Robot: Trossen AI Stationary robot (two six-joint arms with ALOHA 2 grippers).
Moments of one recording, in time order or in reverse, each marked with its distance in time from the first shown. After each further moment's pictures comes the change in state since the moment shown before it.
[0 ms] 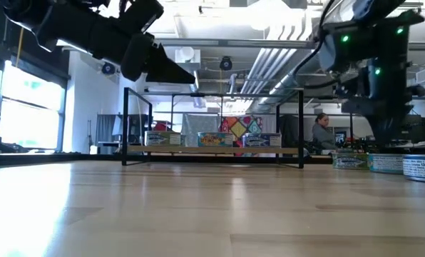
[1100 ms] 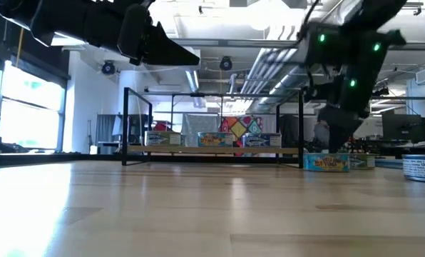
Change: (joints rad) left arm -0.045 0.000 0.000 0.106 0.014 -0.024; right arm -0.006 0.090 -0.022 0.420 0.136 -0.442
